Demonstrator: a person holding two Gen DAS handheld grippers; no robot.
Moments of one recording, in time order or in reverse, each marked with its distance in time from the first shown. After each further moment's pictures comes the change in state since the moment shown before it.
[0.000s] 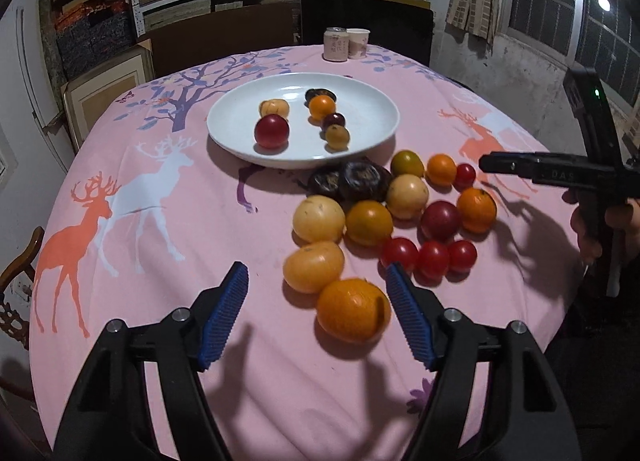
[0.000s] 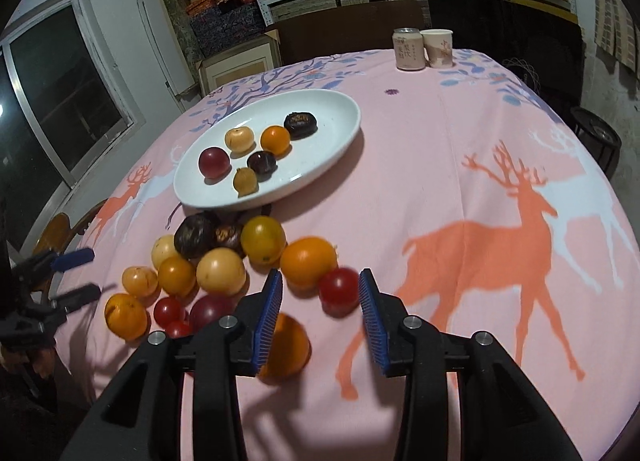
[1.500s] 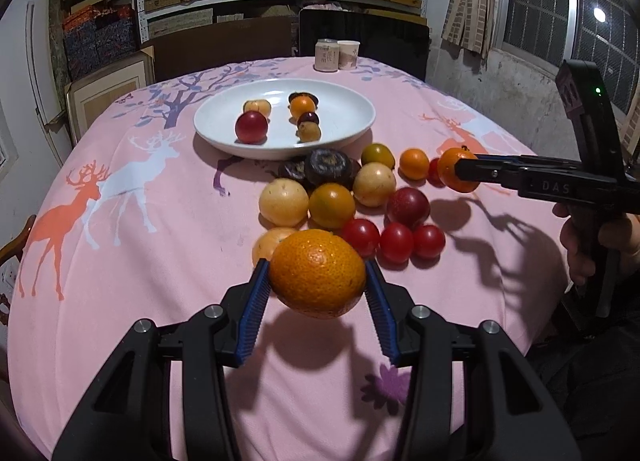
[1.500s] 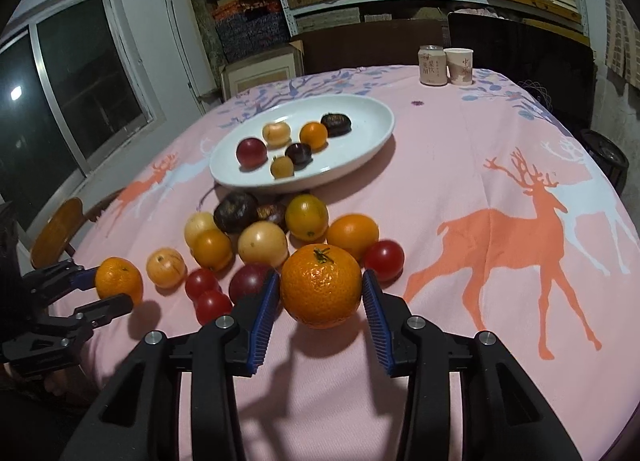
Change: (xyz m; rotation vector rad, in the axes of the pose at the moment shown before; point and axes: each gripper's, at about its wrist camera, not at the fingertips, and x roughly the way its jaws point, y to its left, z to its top) left arm -0.007 -0.023 -0.021 -0.044 -0.081 -0.011; right arm -0.015 0.030 -0.013 -0.086 -0.071 0.035
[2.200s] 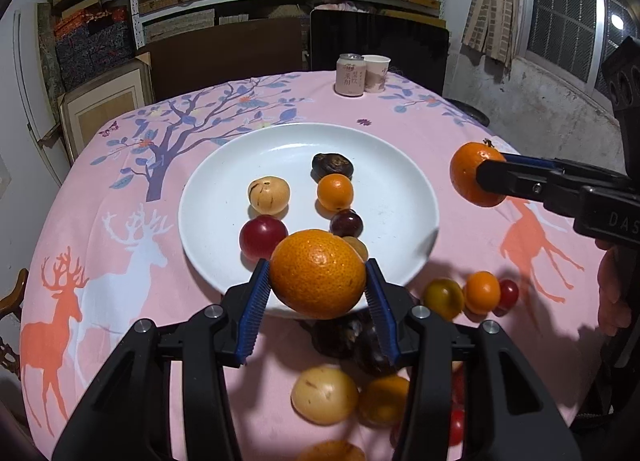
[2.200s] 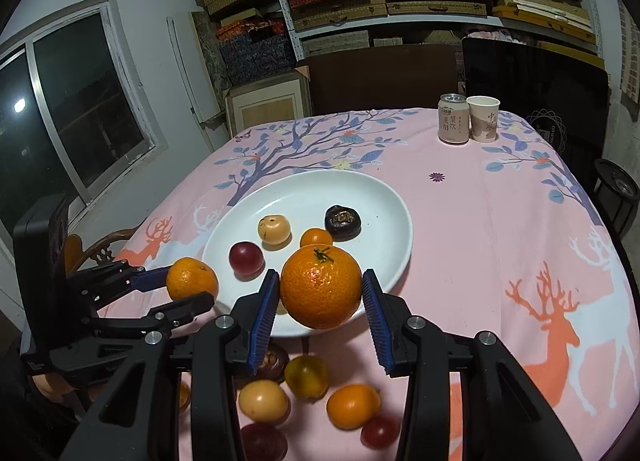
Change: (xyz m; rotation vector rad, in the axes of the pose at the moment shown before) left arm 0.100 0.032 0.134 -0.010 0.028 0.031; right arm 0.049 -0.001 0.116 -0.015 -0.038 0.013
